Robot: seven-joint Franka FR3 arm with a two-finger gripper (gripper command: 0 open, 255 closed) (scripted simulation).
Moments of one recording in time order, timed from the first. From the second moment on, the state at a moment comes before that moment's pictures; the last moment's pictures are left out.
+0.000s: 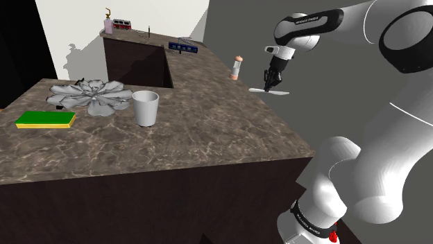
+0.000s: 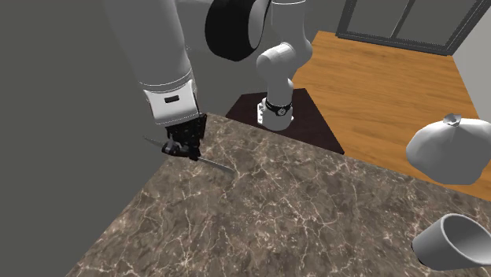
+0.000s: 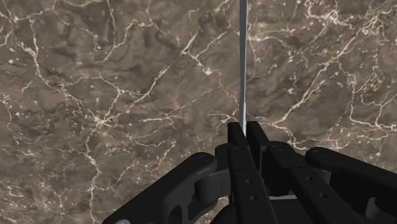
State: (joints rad) arm 0.51 -0.11 -1.18 -1.95 -0.06 1.90 -1.64
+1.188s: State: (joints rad) arm 0.49 -0.29 -0.95 -1.93 -0.19 1.76 -1.39
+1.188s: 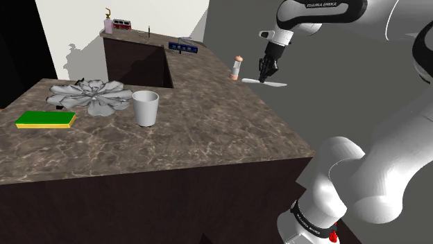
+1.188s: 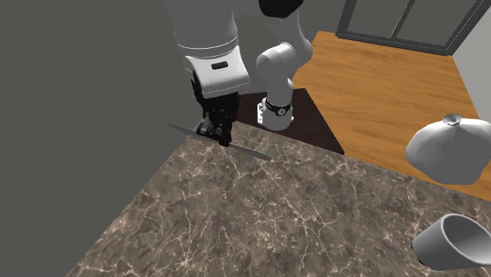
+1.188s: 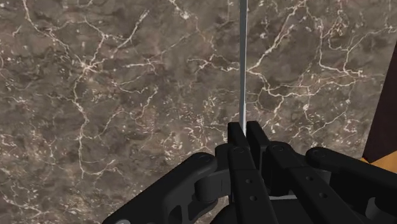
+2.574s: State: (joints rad) arm 0.62 -0.31 -0.57 -2.04 -0.13 1.81 -0.88
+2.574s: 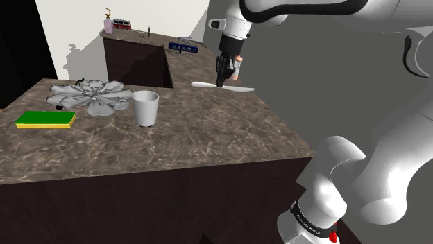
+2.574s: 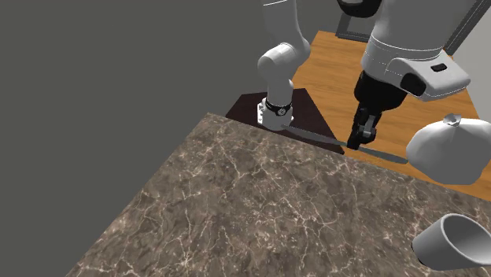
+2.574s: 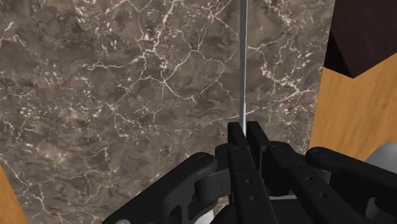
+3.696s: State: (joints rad) arm 0.78 0.02 -0.41 -1.74 0.03 1.80 -0.62
